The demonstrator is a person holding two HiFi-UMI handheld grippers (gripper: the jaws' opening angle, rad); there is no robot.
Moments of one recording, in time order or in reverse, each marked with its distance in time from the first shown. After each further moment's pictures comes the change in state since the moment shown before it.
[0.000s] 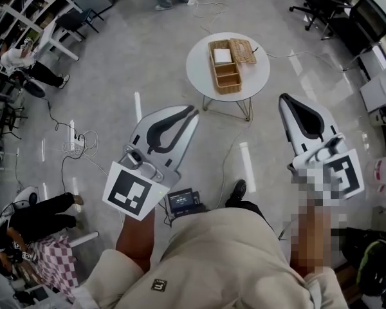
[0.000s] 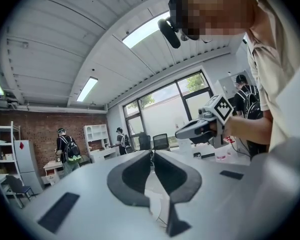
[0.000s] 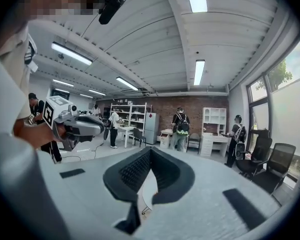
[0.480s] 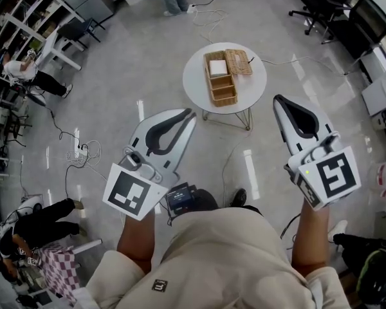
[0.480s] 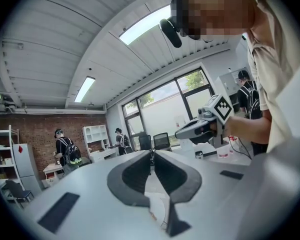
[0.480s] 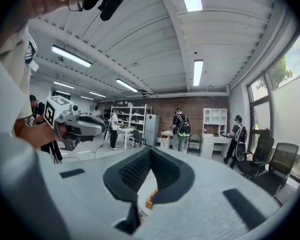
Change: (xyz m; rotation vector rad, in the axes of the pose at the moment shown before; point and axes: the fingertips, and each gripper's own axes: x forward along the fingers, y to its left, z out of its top) left arm 0.065 0.014 0.012 0.024 0.012 0.009; right arm 0.021 -0.062 -0.001 0.007 -0.025 0.023
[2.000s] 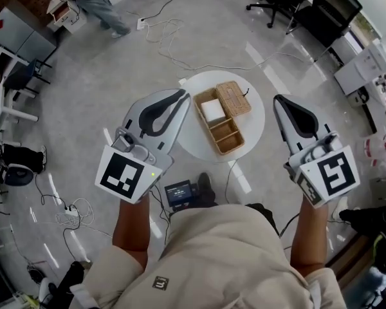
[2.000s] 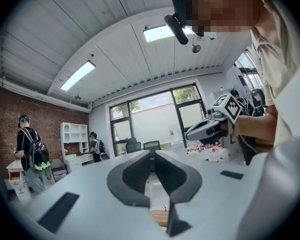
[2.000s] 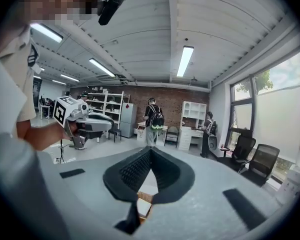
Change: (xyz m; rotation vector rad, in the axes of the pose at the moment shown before) left arm 0.194 0.333 -0.082 -0.062 -0.140 -0.274; right arm 0.305 -0.111 0.010 0.002 0.137 -0.284
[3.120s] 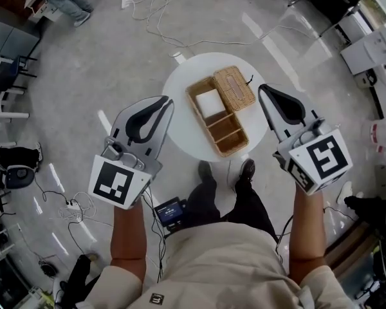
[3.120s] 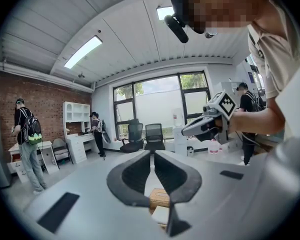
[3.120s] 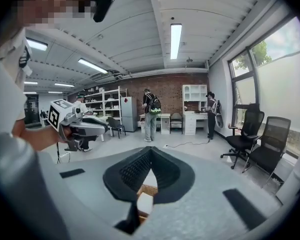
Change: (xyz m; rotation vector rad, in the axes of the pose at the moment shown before) left arm 0.073 0.065 -0.150 -0.093 0.188 0.001; right arm 0.138 -0.051 -0.122 0.160 0.108 0.068
